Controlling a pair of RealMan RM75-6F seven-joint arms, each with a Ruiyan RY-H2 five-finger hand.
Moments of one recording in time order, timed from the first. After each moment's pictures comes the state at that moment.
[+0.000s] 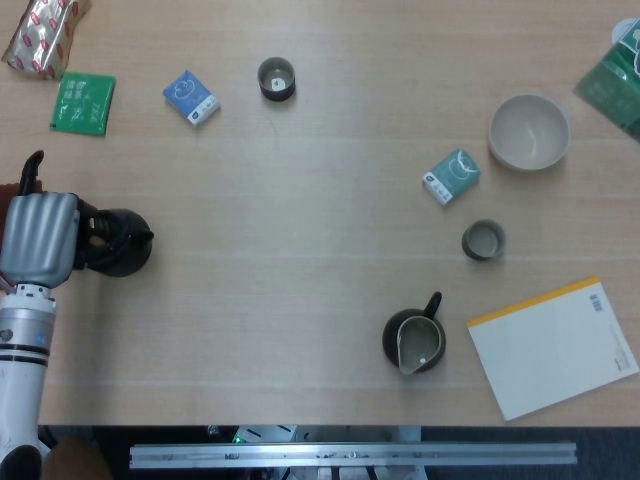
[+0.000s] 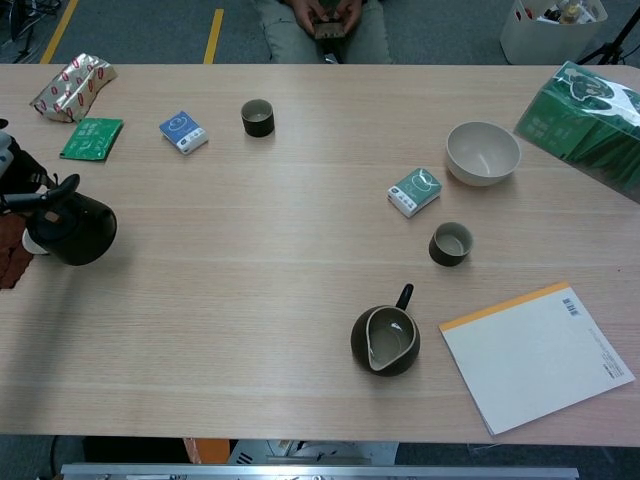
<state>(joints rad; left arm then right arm) -0.30 -1.38 -0.08 -1.64 1.24 1.31 0.32 0.05 -1.02 0.04 -1.55 -1.55 1.52 0.21</state>
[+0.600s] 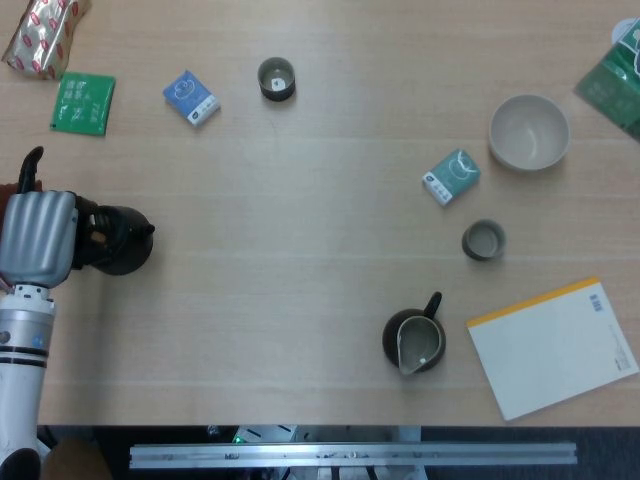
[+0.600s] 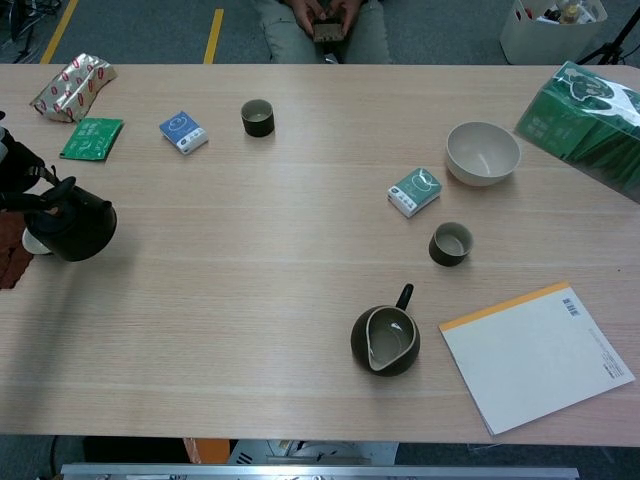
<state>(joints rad) -0.28 -1.38 -0.09 -1.64 1.29 1.34 0.27 0.05 -1.01 0.04 -1.56 -1.55 1.51 0.19</state>
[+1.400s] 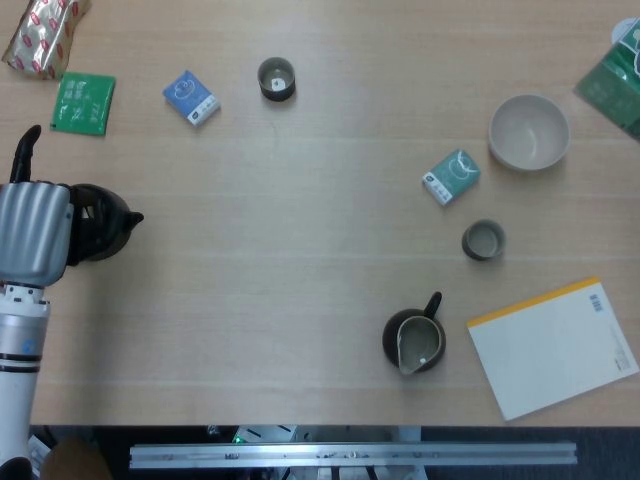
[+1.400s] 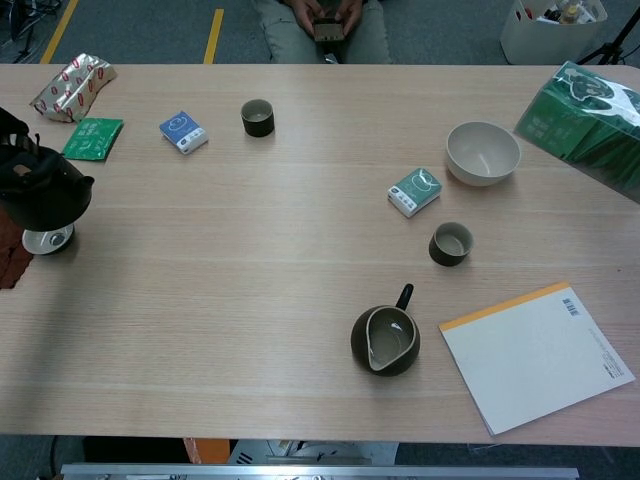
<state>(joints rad) -0.27 -1.34 -0.10 -1.67 1.44 1.43 0.20 0.21 -0.98 0.03 -1.70 -1.68 1.32 -0.10</state>
